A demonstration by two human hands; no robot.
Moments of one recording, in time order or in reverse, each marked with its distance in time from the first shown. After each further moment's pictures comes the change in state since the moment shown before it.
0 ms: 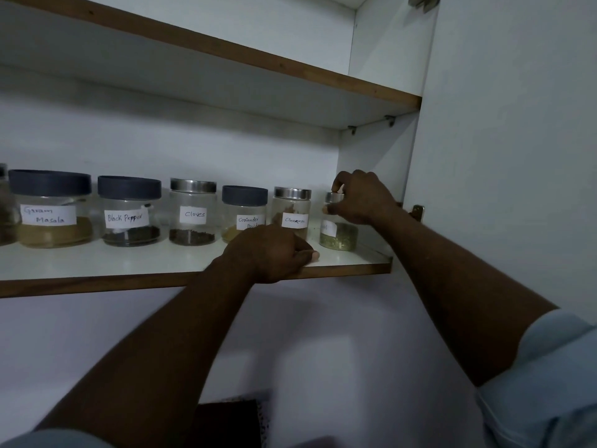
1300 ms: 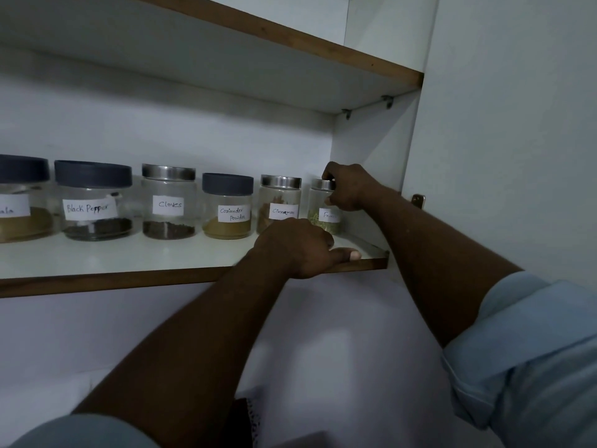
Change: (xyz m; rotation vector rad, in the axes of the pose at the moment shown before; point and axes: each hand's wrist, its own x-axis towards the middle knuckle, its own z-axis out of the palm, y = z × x) left_hand 0.059 0.040 0.038 0.170 0.062 0.061; right_hand 0.043 0.025 0.026 -0.025 -0.126 -0.030
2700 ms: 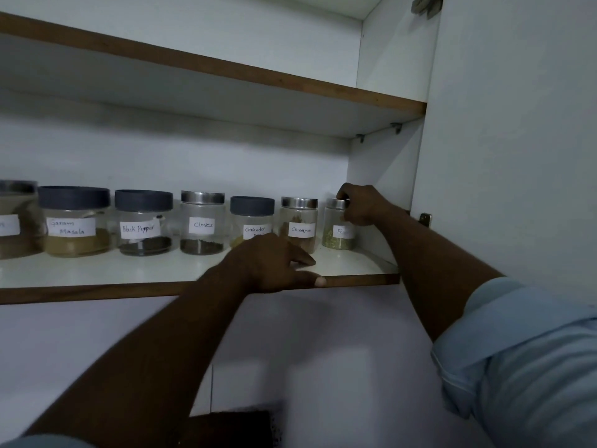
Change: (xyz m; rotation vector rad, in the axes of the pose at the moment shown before) left_hand -0.073 -0.044 -0.040 -0.225 -0.094 -0.140; right_hand 0.005 0.003 0.005 0.075 -0.043 0.009
